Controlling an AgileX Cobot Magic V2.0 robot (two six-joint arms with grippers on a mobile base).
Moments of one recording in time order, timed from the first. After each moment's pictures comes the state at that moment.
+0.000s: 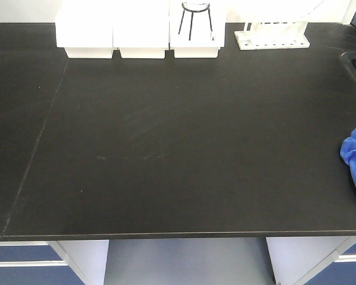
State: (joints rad) left arm 0.01 -0.01 0.03 0.06 0.15 -0.18; right arm -0.06 -0.01 -0.03 0.03 -0.73 0.14
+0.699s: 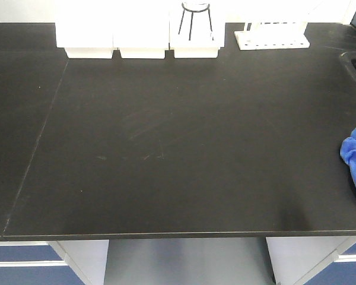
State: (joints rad) left arm 0.01 -0.01 0.03 0.06 0.15 -0.18; right arm -0.06 0.50 -0.36 0.17 0.16 -0.28
